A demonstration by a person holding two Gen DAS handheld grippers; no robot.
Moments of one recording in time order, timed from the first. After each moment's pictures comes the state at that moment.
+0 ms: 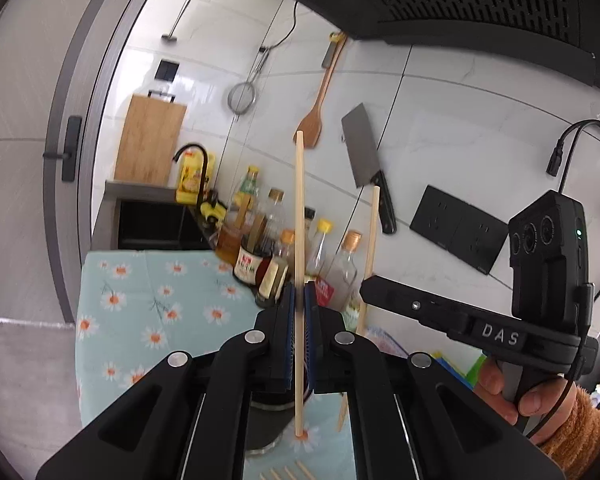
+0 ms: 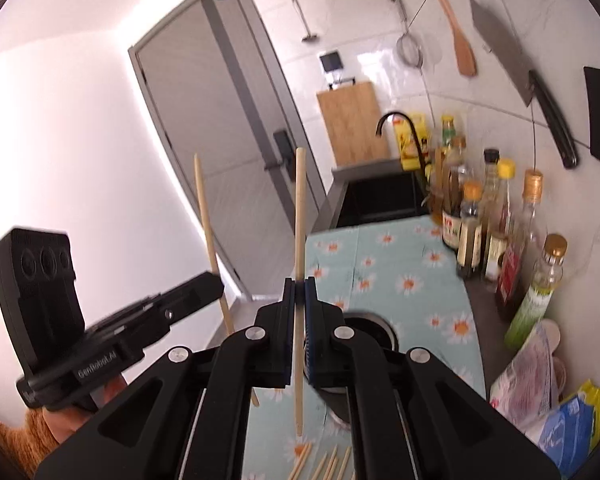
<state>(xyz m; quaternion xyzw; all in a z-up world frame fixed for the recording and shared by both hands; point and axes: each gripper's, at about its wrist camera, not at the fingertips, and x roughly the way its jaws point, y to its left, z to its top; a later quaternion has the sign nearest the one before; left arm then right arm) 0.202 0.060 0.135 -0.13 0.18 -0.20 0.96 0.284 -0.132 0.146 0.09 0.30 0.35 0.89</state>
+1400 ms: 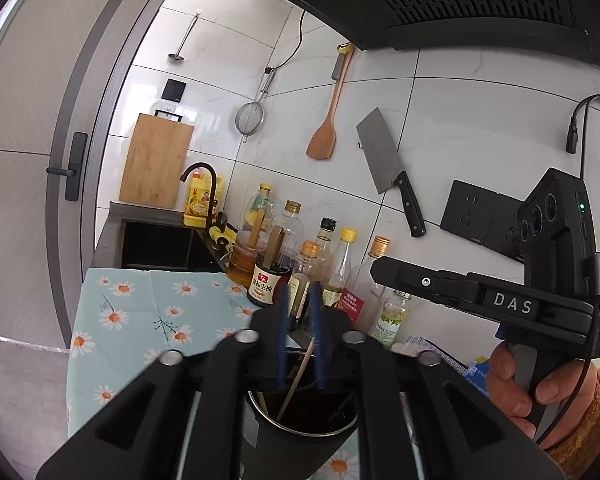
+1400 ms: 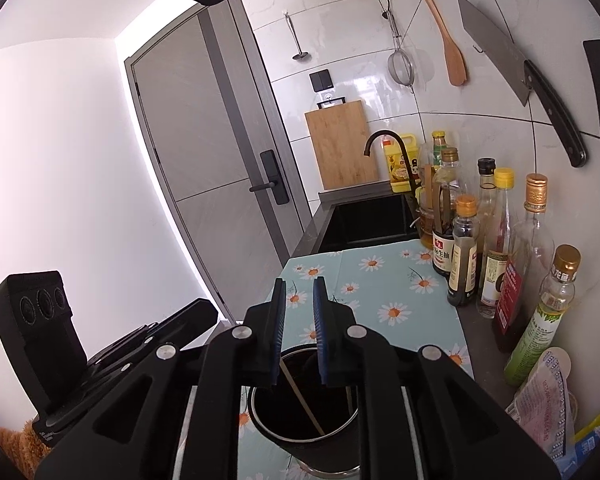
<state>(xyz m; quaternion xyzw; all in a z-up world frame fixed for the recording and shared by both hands) 0.222 0.065 0.073 -0.12 0.12 -0.18 0.97 0.311 -0.137 0.105 0.07 0.26 0.33 0.91</state>
